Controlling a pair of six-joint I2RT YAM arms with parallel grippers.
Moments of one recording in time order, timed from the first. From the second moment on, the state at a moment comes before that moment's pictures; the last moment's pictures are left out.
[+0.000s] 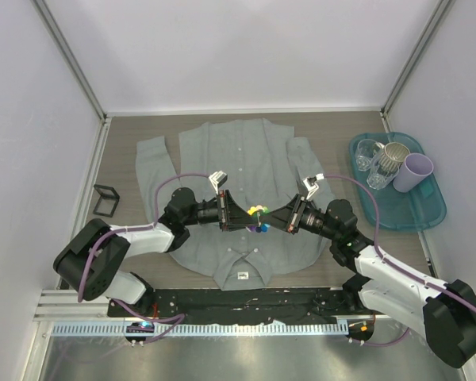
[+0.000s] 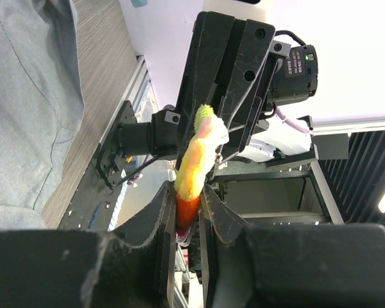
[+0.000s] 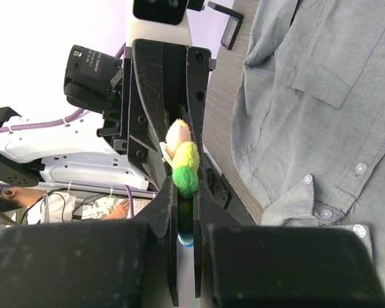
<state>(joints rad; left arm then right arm) -0.65 1.44 0.47 0.96 0.79 -1.39 0.56 0.91 0.29 0.55 -0.54 1.15</state>
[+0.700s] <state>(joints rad) -0.65 1.39 0.46 0.93 0.77 -1.36 0.56 0.91 0.29 0.58 -0.54 1.19</state>
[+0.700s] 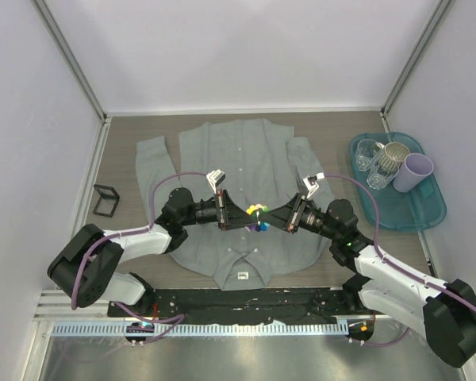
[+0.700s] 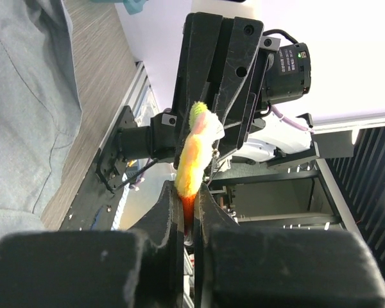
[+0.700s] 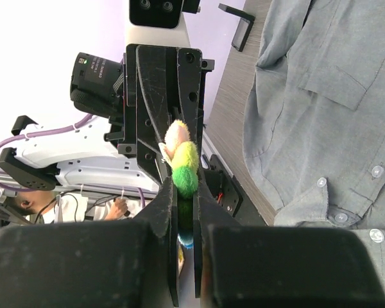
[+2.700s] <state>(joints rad) -0.64 1.39 0.46 0.89 0.76 -1.35 0.55 0.93 0.28 0.58 -0.54 1.23</state>
